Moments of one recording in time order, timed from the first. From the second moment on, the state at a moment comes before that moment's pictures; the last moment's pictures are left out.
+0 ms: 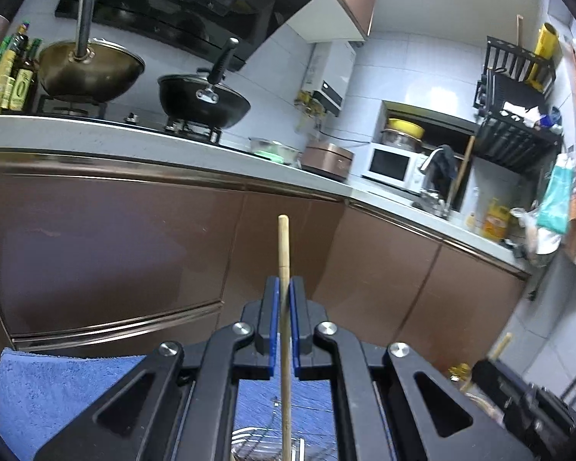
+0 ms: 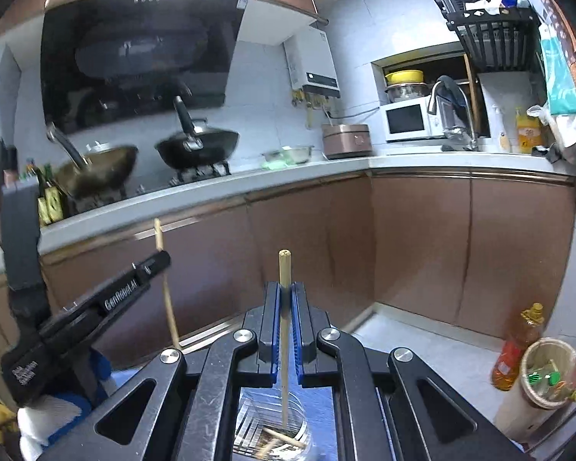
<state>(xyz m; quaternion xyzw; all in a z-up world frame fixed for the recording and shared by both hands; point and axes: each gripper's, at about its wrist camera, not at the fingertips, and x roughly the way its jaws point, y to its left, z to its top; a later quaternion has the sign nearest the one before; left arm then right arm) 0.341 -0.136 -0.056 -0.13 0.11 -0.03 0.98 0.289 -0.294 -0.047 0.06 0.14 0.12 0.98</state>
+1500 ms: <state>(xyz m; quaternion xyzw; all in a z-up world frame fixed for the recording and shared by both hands) 0.122 -0.035 -0.065 -0.04 0.27 -0.14 0.95 0.074 -0.316 -0.042 0.11 0.16 0.10 0.98</state>
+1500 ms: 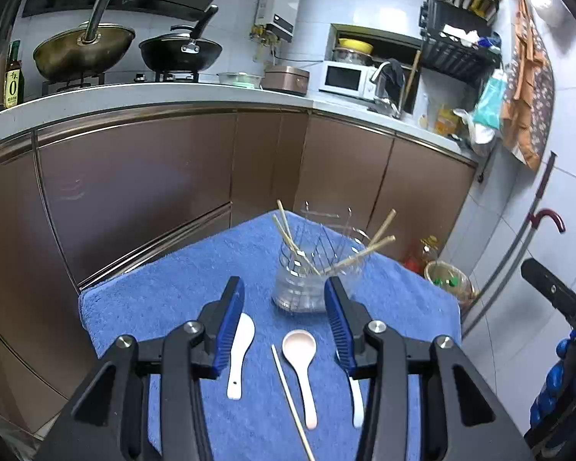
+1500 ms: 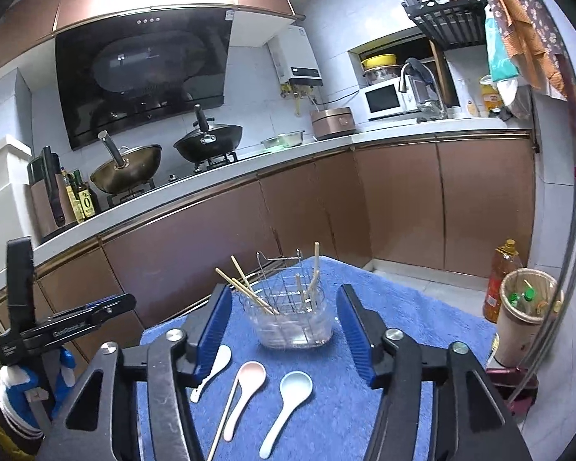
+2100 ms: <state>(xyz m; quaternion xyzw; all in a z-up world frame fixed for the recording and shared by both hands) 0.078 -0.018 -0.073 -0.04 0.30 -0.19 0.93 0.019 -0.307 -0.038 0.14 0.13 0.07 0.98</state>
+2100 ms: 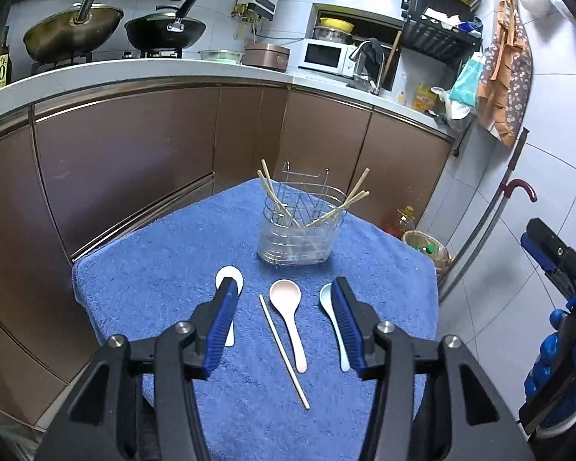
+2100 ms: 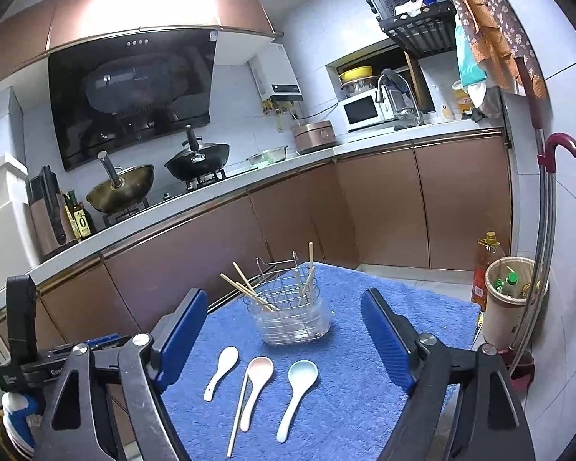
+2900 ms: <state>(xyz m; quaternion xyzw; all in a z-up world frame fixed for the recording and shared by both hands) 0.102 -0.020 -0.116 -0.05 0.39 -0.18 0.90 0.029 -0.322 -0.065 0.16 0.16 0.10 0.97</state>
